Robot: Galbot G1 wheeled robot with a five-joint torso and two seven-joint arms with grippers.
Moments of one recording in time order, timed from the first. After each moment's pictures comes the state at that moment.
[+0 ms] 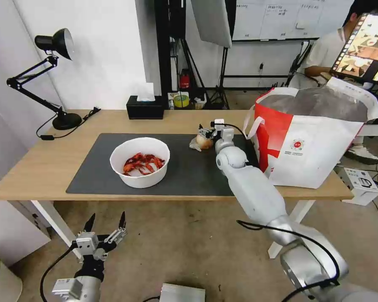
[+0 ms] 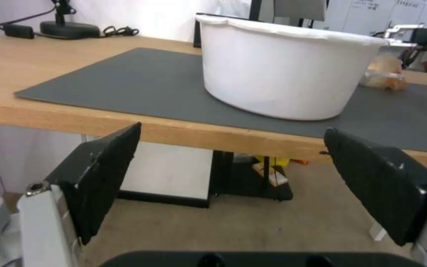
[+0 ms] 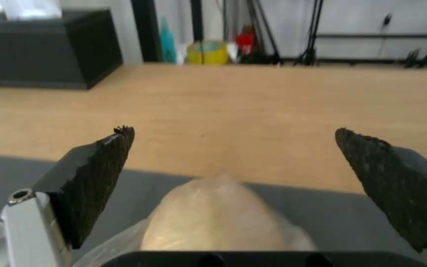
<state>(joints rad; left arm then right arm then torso) 1.79 -1.50 -0.68 -2.11 -0.25 -0.15 0.09 -0.27 1.48 0.01 0.88 0.48 -0.22 0.16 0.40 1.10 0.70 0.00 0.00</state>
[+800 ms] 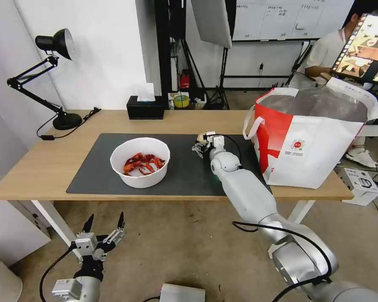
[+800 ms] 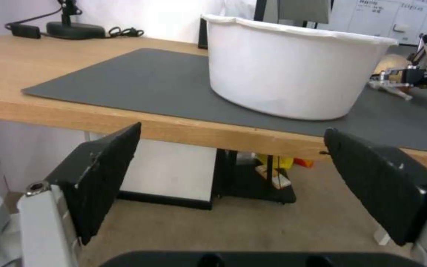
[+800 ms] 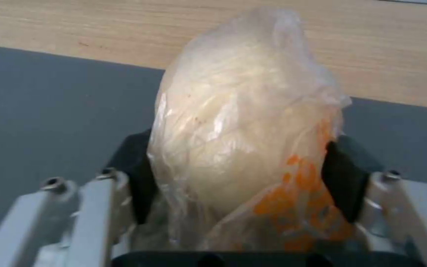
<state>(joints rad) 1.79 -1.52 -0.69 -2.09 -0.25 -0.17 0.10 -0.32 1.49 0.00 0.85 0.40 -0.28 0.16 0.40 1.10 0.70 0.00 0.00</state>
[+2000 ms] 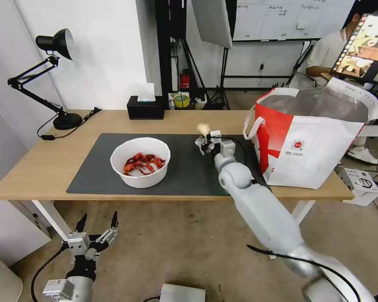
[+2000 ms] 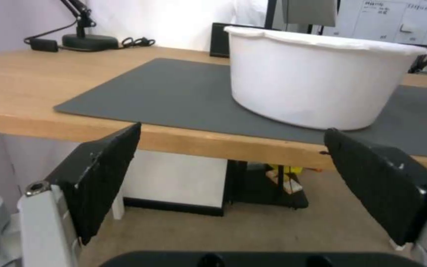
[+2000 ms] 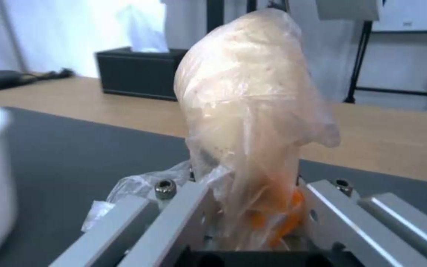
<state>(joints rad) 1.77 -1.46 -0.74 -2.08 -0.30 -0.18 0.10 -0.65 1.22 -0.04 1.51 0.50 -0.14 0.15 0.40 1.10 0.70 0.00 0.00</state>
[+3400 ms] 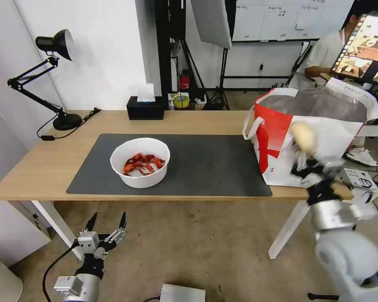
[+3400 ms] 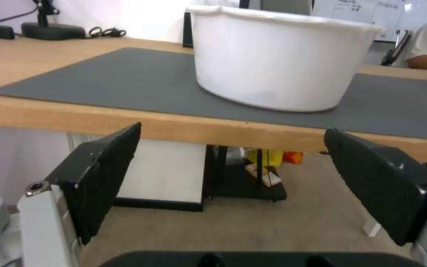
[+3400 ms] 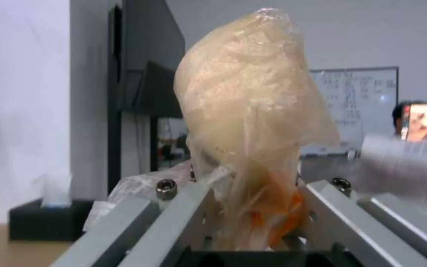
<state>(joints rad) 1.76 -1.44 -0.67 -2.04 -0.29 -0.21 0.12 -1.32 1.01 0.68 2.20 0.56 0.04 0.14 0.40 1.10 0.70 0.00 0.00</state>
